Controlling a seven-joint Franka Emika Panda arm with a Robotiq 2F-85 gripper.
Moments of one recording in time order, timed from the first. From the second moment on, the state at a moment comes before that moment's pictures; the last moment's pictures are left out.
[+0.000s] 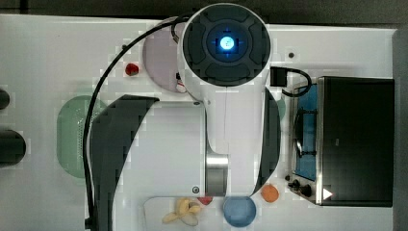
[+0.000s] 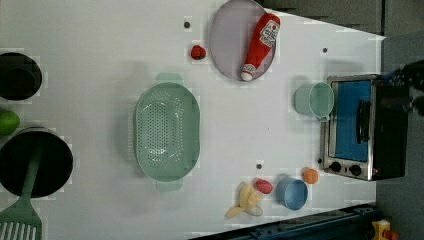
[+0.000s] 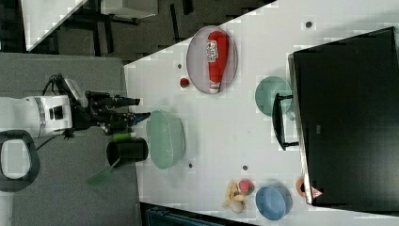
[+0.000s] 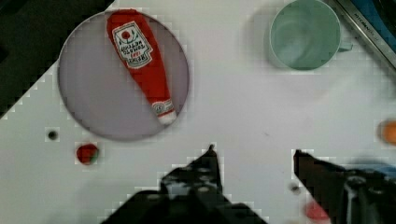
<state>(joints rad) 0.01 -0.02 -0.01 -1.78 -0.01 0.18 0.01</state>
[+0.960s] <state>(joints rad) 0.01 -0.19 0.27 -1.77 0.02 0.07 0.31</state>
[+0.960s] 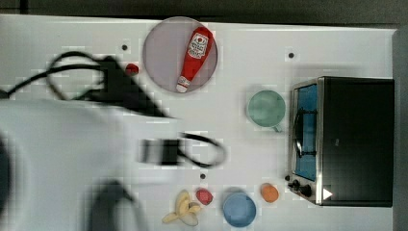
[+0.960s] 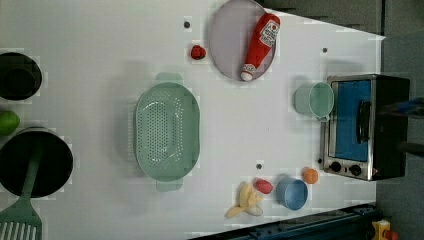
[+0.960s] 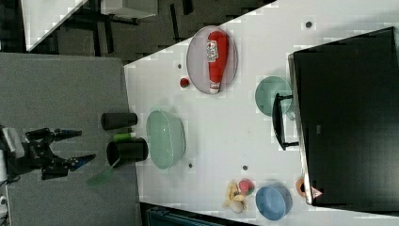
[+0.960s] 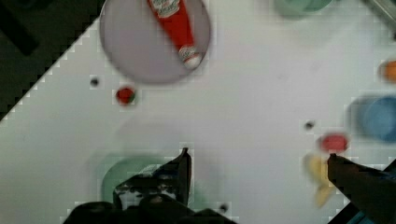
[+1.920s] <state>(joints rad) 0.10 0.18 0.59 -2.10 0.00 0.73 1.22</state>
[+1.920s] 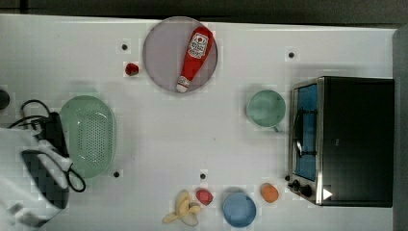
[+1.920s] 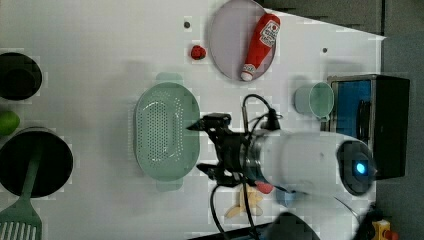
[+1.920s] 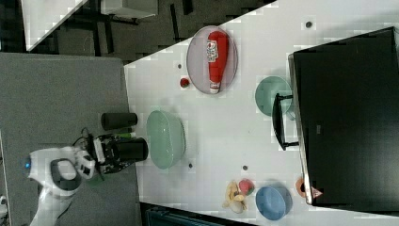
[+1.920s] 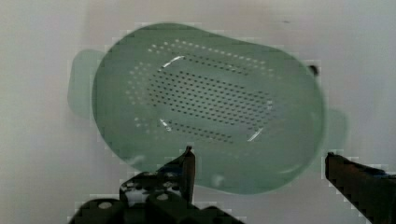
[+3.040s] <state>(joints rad) 0.28 0.59 0.28 -2.12 0.00 1.13 1.32</state>
